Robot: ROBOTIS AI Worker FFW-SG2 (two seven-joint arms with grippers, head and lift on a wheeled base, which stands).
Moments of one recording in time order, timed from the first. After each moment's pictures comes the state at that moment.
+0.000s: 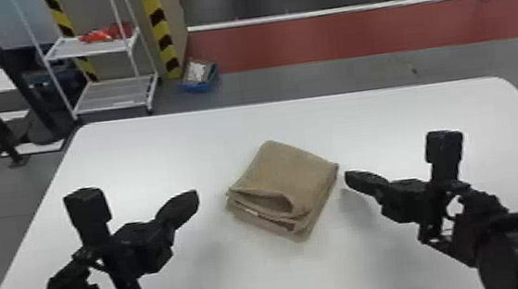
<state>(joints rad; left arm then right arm) 0.26 0.16 0.11 -1.99 0.31 0.57 -0.38 -0.01 -0.09 0.00 -1.66 -0.27 0.63 0.39</state>
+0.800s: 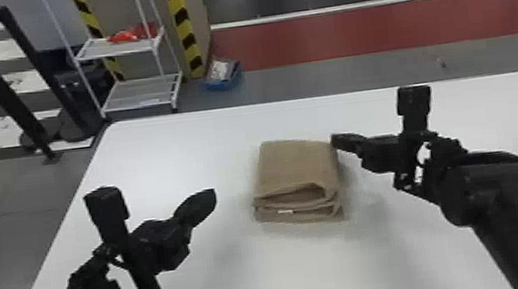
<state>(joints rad) 0.28 0.17 0.15 -1.99 0.33 0.57 -0.41 -0.37 -0.02 0.11 -1.21 -0.26 0.51 0.39</state>
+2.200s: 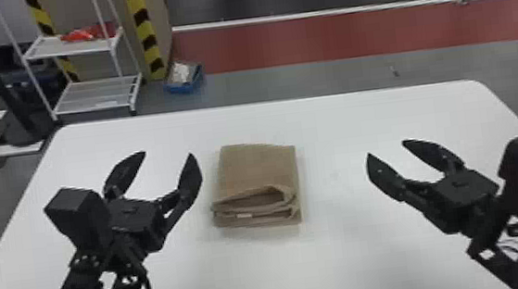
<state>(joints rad) 0.33 0.16 -0.07 -2.03 0.15 0.11 -0.08 0.34 -0.15 -0.10 -2.10 -0.21 0.36 0.39</state>
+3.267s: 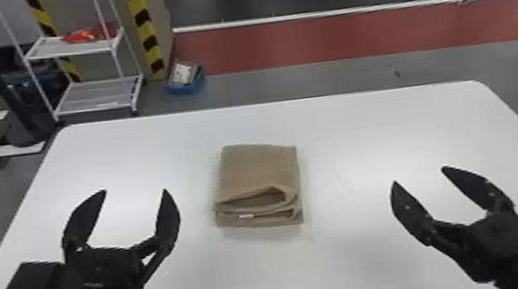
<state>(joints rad) 0.53 0.14 -0.01 -2.05 0.09 -0.12 -0.03 0.57 -0.10 -0.12 -2.18 -0.26 0.13 0.34</state>
